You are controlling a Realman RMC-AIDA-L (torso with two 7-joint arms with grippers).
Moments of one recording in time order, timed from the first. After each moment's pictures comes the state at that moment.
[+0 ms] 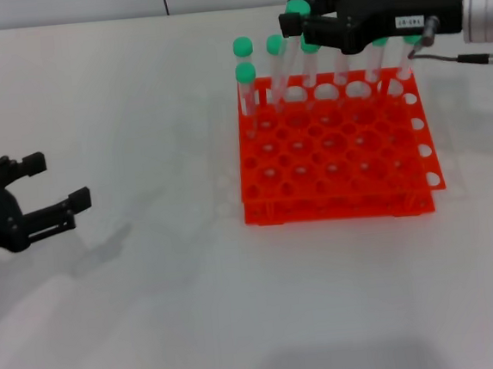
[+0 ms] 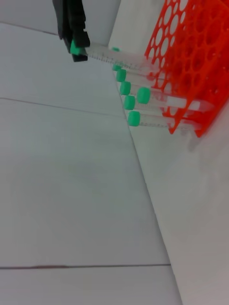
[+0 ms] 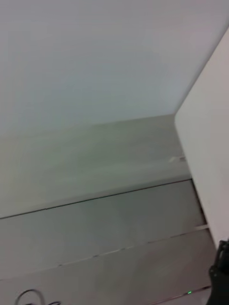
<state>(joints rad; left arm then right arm) -0.08 -2.08 0.87 1.08 1.73 1.49 -1.45 0.69 2.01 -1.16 -0.82 -1.59 -1.24 1.63</state>
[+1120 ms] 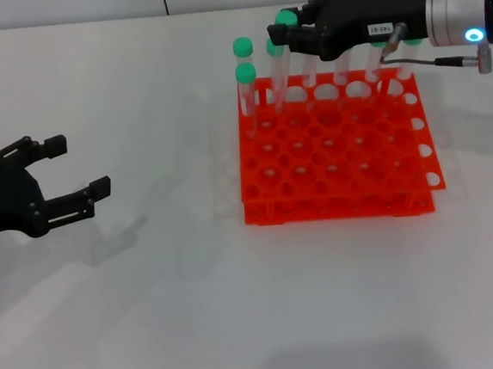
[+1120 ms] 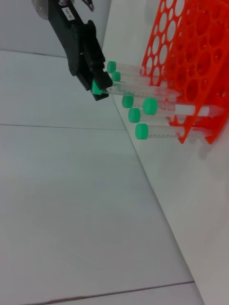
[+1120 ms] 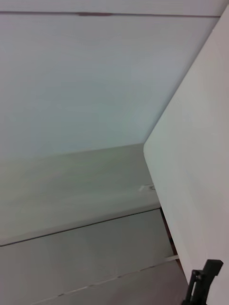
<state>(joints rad) -0.15 -2.08 0.88 1.07 1.76 1.47 -1.38 0.72 2.01 -1.29 -0.83 -1.63 -1.04 1.72</state>
